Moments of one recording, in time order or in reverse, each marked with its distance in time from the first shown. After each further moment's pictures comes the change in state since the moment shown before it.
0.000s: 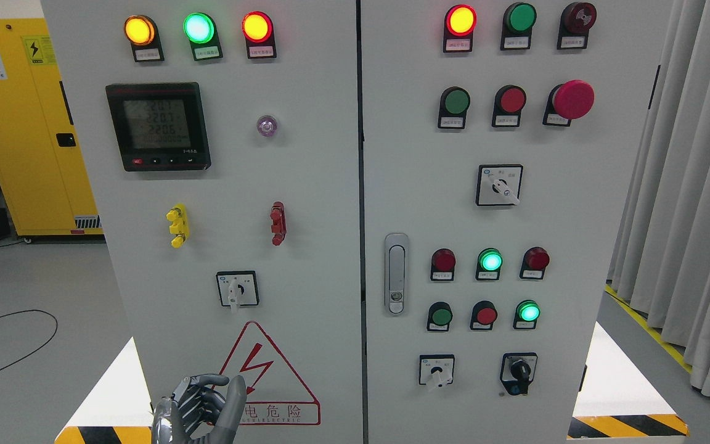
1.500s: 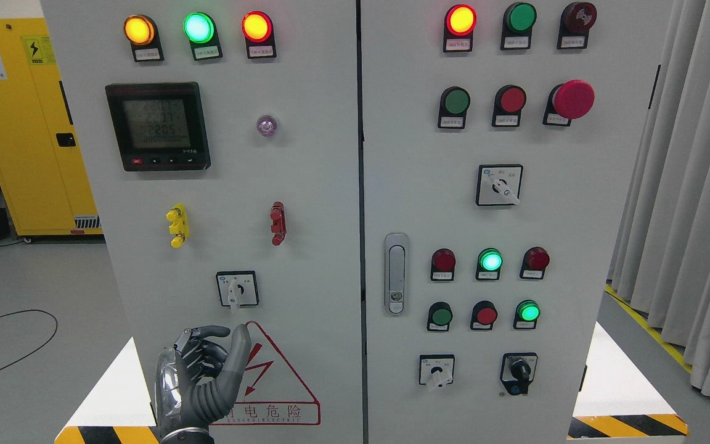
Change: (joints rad) left arm -0.165 -0.024 -0.023 -0.007 -0.052 0.164 0.051; right arm 0.000 0.000 0.000 0.000 0.000 0.000 0.000
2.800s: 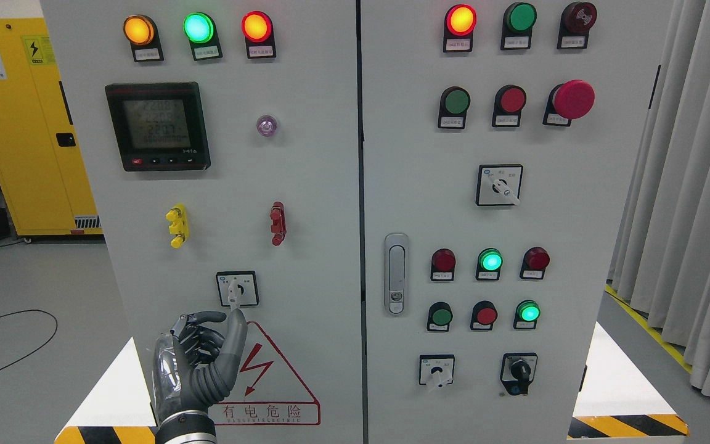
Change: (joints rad) left arm -0.054 -0.009 0.003 0.012 -0.029 0.058 0.016; right arm 0.000 0.000 0.000 0.000 0.000 0.000 0.000
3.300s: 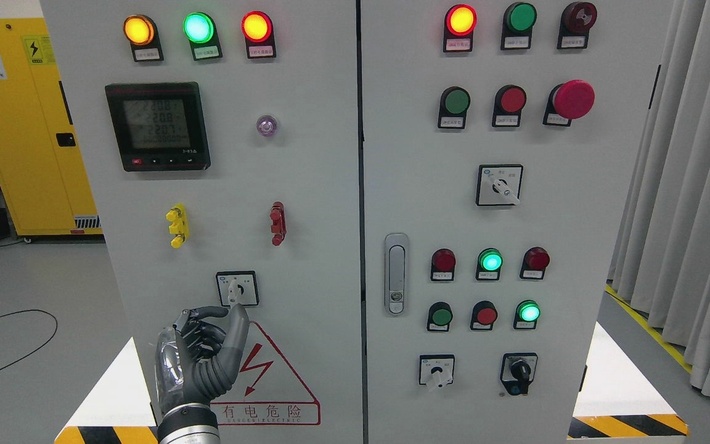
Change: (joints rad) left arm -0.019 -0.002 0.000 0.011 -0.001 0.013 0.001; right arm 0.000 0.000 0.000 0.000 0.000 0.000 0.000
